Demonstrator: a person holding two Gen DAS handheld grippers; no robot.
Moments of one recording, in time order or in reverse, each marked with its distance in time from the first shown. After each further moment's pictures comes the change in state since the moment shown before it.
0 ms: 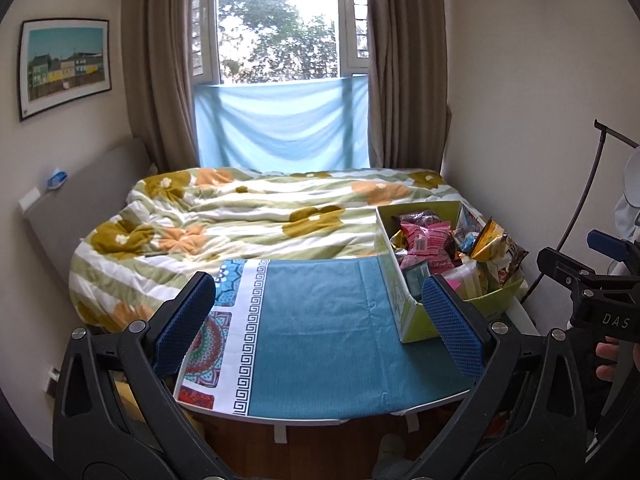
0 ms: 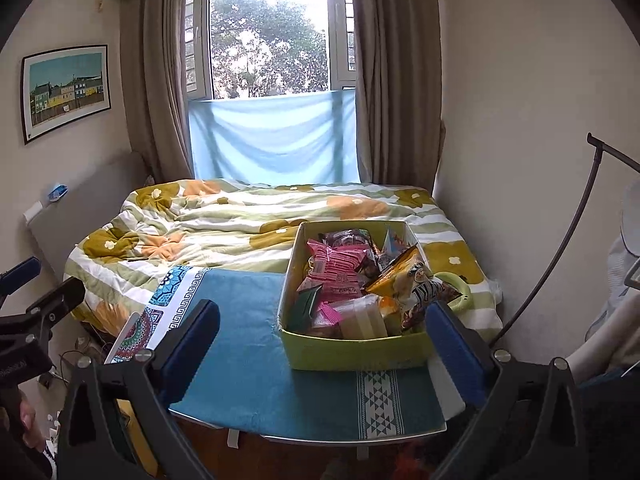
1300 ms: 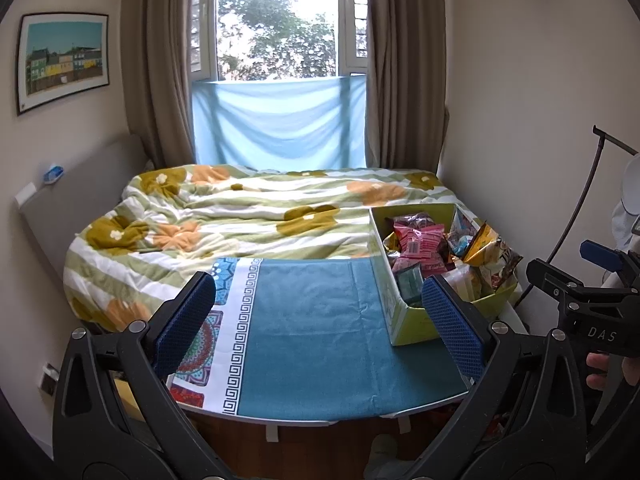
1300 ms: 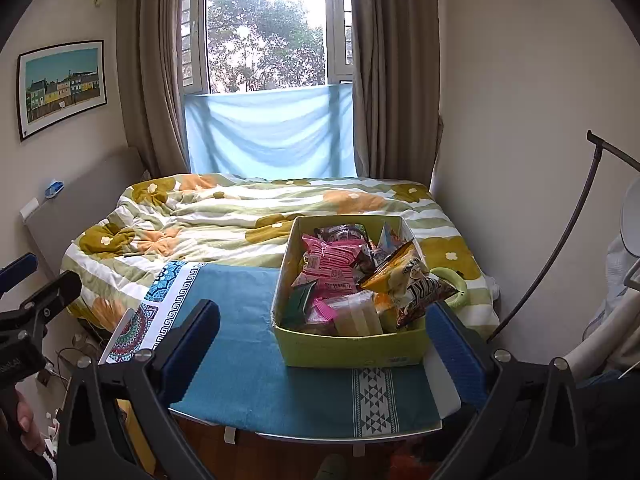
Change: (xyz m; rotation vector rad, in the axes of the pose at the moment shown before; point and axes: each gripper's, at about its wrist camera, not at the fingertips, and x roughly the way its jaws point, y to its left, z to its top) left arm 0.002 -0.005 0.003 -0.019 0.006 -0.016; right arm 0.004 -0.007 0.000 -0.010 0.019 -0.008
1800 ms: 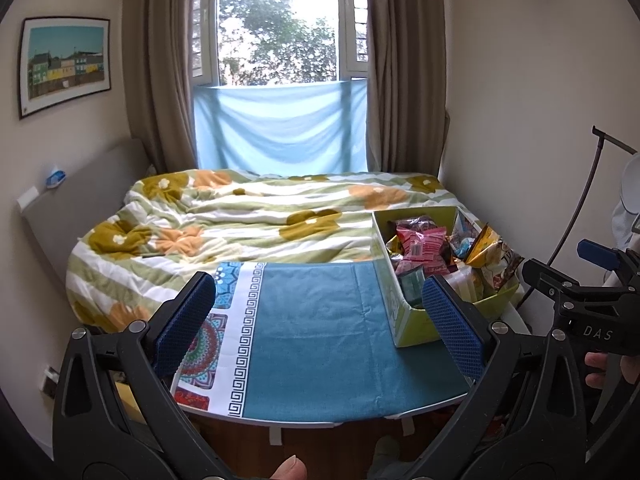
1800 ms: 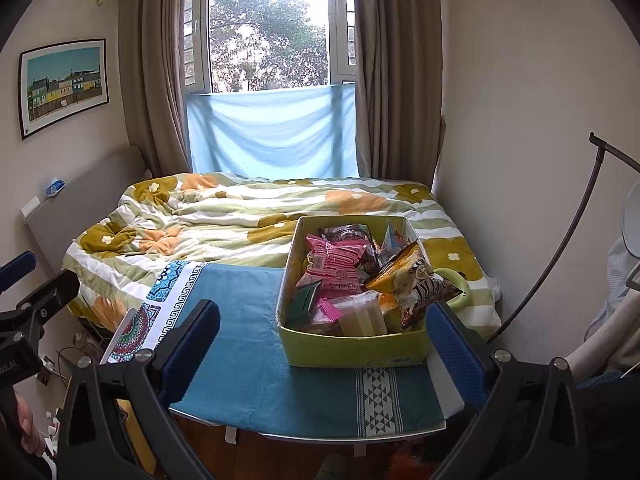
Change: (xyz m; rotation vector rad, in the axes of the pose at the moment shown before) left arm -0.005 0.002 -0.002 0.009 -0.019 0.013; right arm 0.000 0.006 0.000 -0.002 0.001 0.002
